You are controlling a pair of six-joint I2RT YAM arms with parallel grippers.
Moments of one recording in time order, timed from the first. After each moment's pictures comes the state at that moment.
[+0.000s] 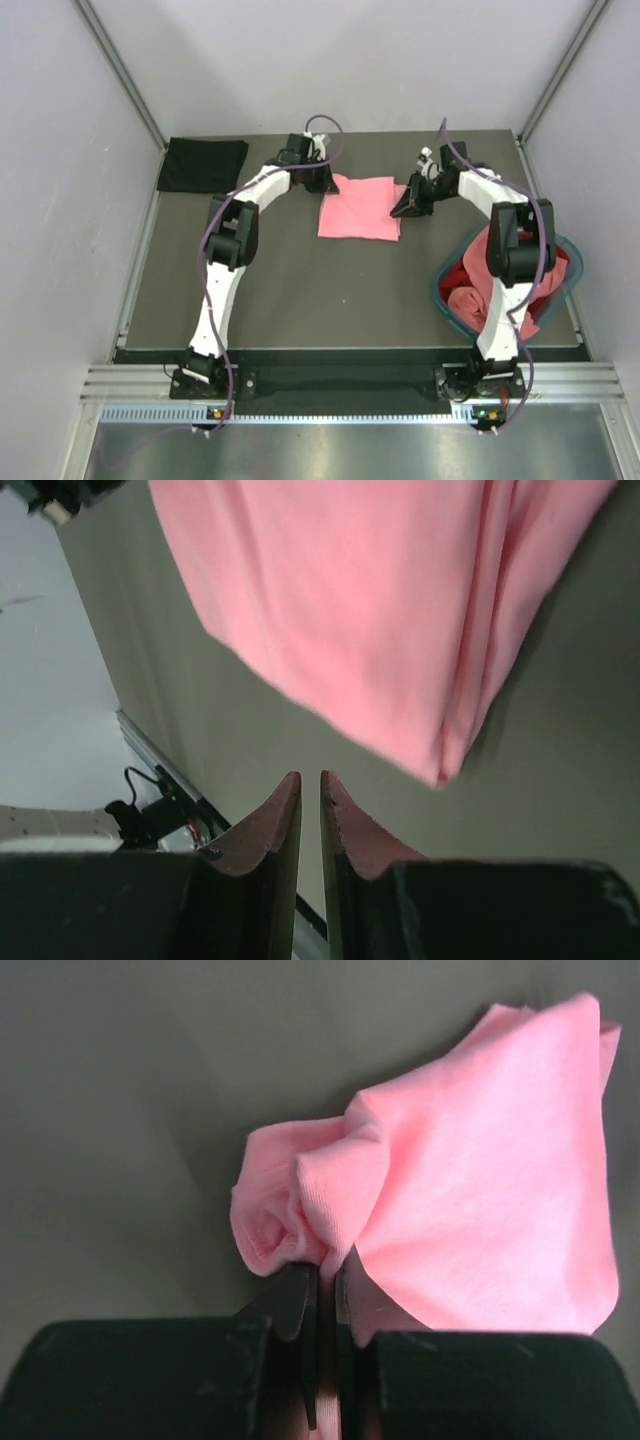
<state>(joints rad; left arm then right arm) -0.35 2.49 2.06 -0.32 0.47 -0.34 0.10 2.04 1.50 -0.58 -0.76 0.39</state>
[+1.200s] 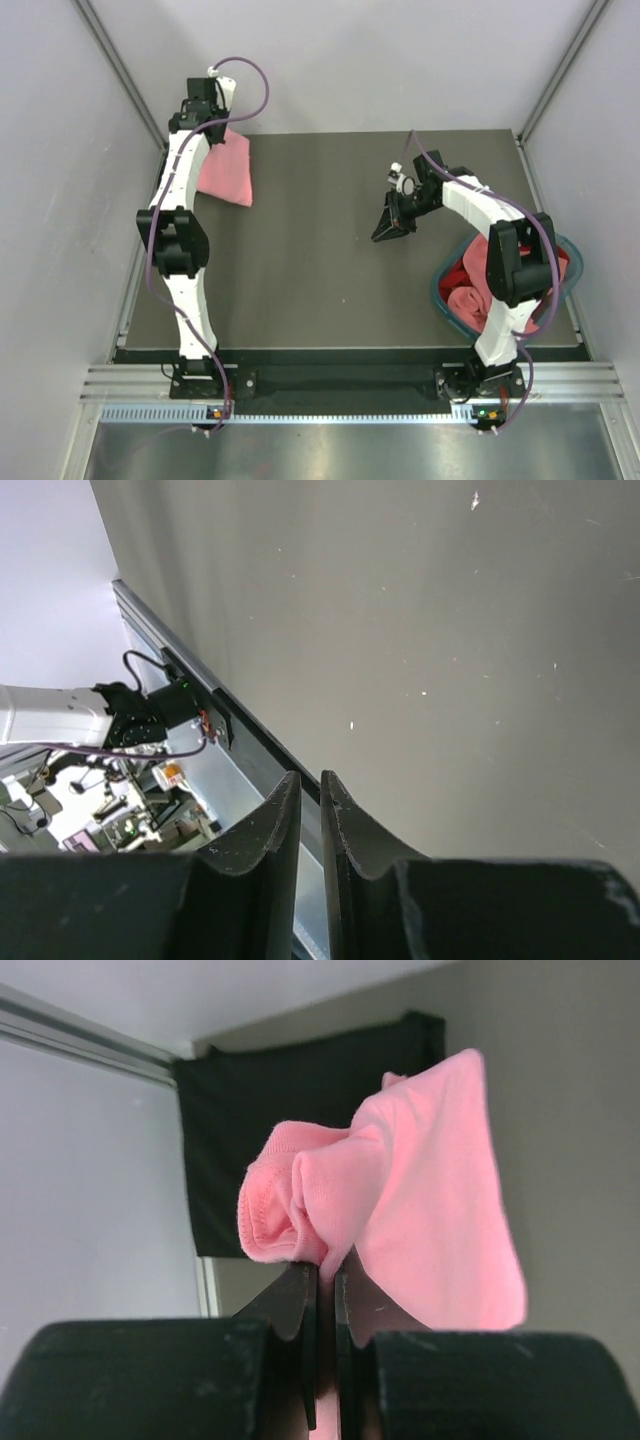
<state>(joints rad) -0.03 2.17 2.22 -0.71 -0.18 0.31 0.28 1.85 1.41 -0.78 -0.80 0.32</state>
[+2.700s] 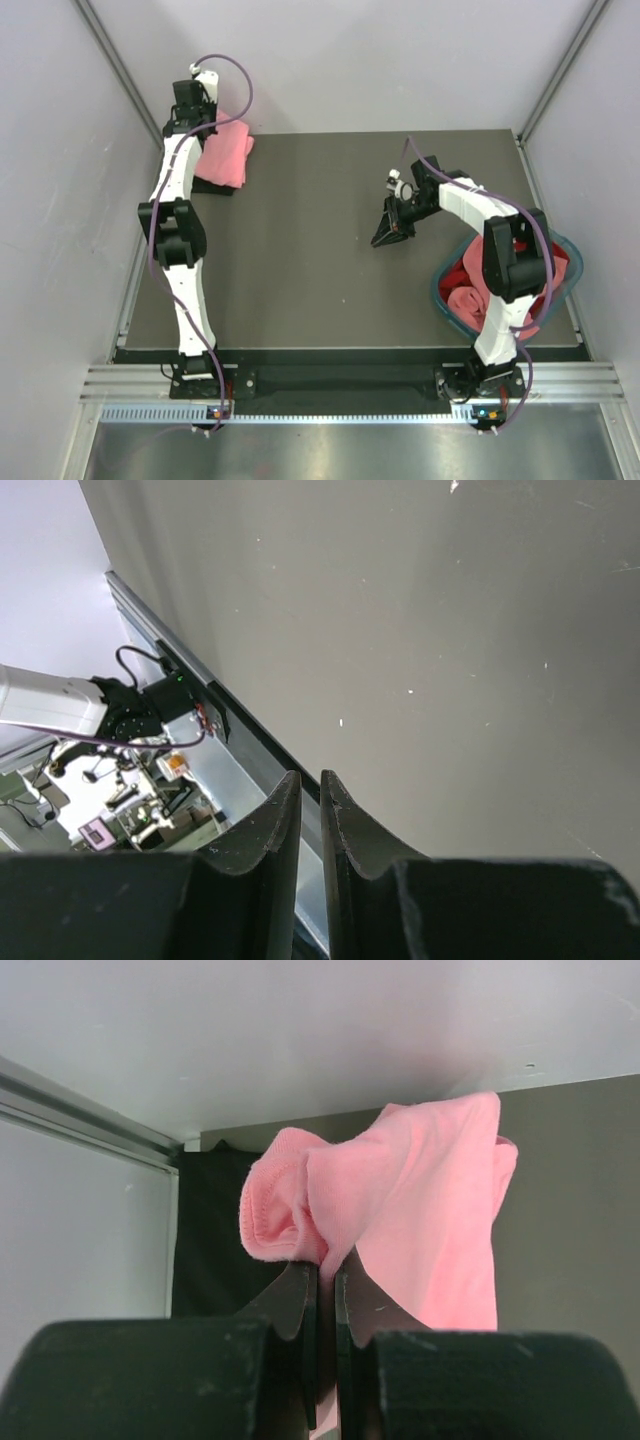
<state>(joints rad) 0.07 2.33 2.31 -0.43 -0.05 0.25 0.28 1.89 1.39 -0.78 -0.82 0.31</state>
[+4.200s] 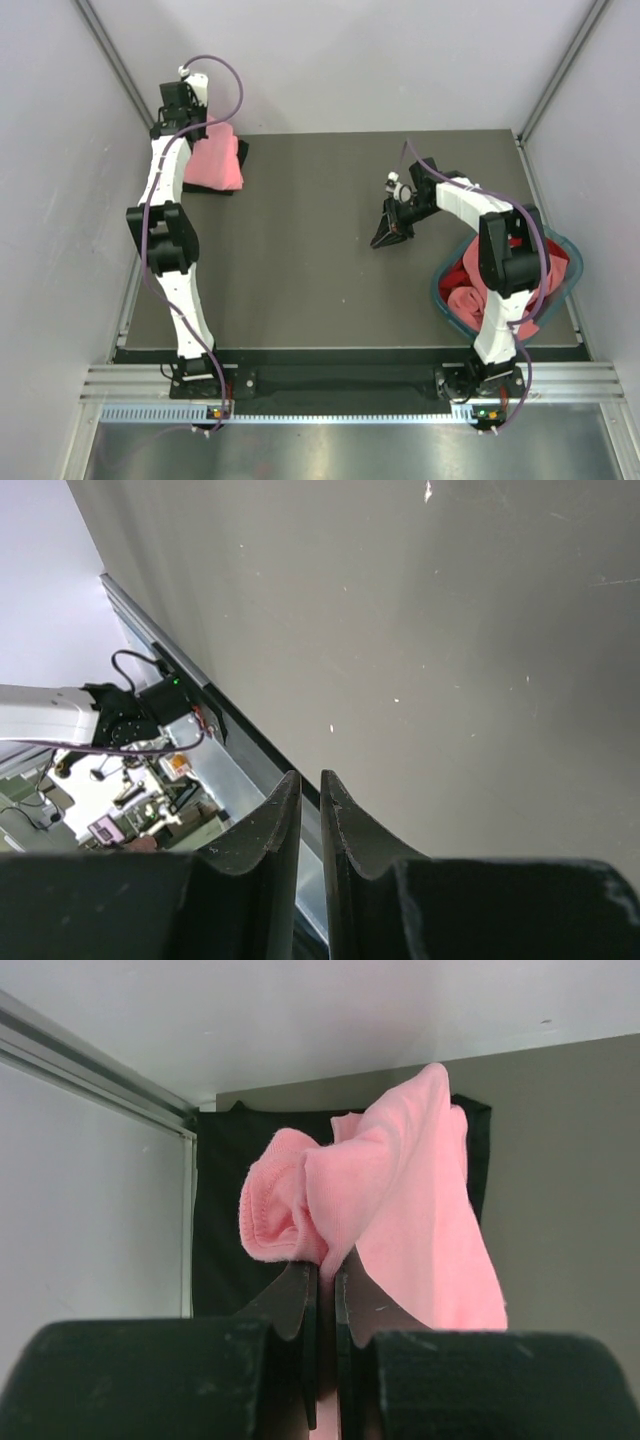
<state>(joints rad) 0.10 2.22 2.20 -0.47 -0.02 0.26 0.28 1.94 1.40 -0.78 -0.82 0.31</state>
